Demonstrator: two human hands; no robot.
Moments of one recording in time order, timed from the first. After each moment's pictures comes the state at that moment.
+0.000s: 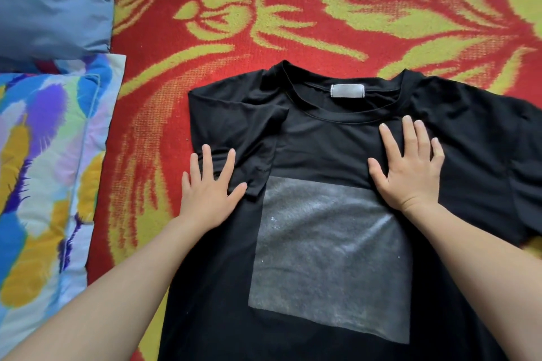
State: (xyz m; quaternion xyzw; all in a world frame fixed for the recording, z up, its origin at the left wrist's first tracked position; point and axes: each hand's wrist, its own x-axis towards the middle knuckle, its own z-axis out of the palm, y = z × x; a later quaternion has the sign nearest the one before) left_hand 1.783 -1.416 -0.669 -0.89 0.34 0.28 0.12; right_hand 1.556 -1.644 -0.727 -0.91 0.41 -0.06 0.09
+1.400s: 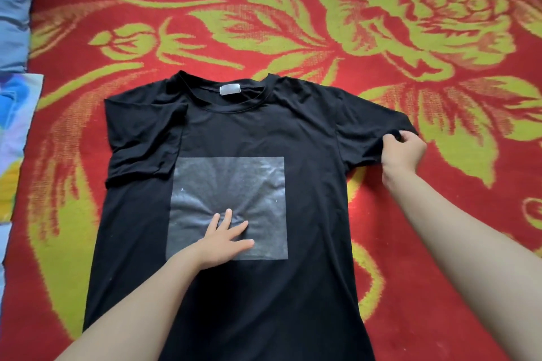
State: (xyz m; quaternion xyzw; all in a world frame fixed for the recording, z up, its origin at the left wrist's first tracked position) left_hand 1.589 -1.417 -0.636 -0.74 0.34 0.58 0.02; right_hand 1.399 -1.679 -0.593 -0.47 0.72 -0.34 0.38
